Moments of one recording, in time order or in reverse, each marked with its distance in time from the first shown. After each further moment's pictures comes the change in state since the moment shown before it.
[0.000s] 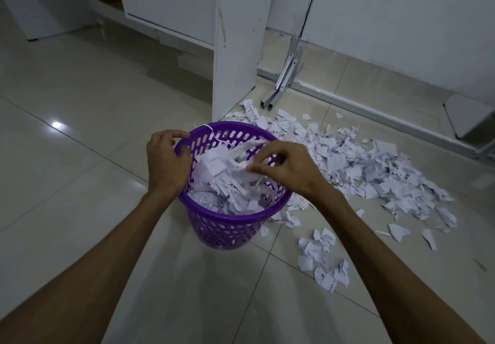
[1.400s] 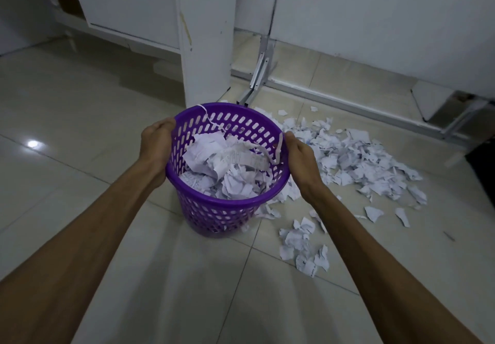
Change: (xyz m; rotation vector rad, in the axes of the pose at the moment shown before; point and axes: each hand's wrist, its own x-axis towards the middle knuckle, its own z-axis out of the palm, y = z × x) left_hand 0.009 0.065 0.008 -0.619 -0.216 -0.433; right_hand -0.037 0.034 -0.029 0.353 0.417 0.501
